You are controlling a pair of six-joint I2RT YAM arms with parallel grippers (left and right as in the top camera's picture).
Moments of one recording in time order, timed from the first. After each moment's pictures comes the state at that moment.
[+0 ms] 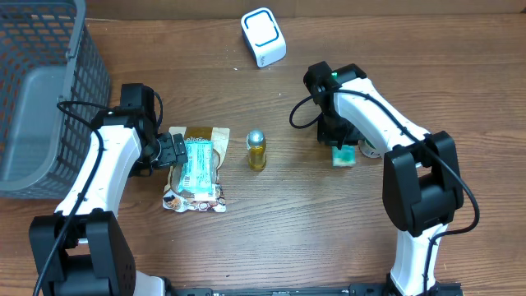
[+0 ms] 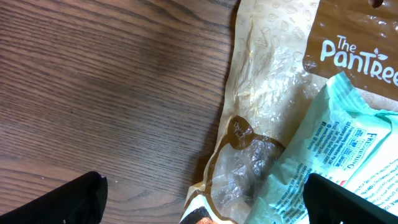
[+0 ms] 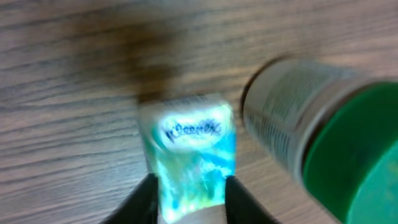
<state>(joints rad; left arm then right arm) 0.04 1.66 1.15 -0.96 -0.06 -0.25 0.37 2.09 1.63 -1.25 0.27 0.49</state>
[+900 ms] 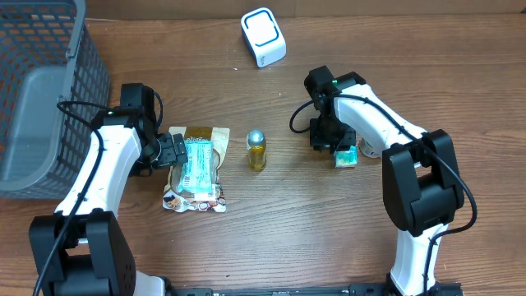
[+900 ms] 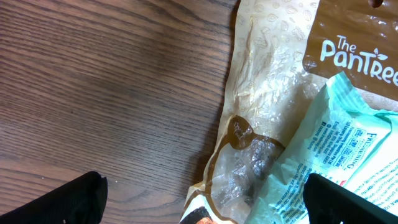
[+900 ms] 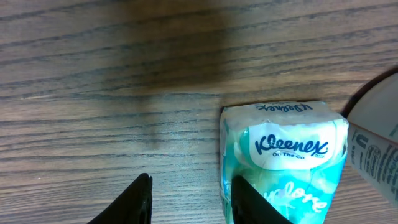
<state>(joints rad) 0.04 1.66 1.15 -0.96 -0.06 -0.25 0.36 2.09 1.55 -1.10 0.08 0.43</state>
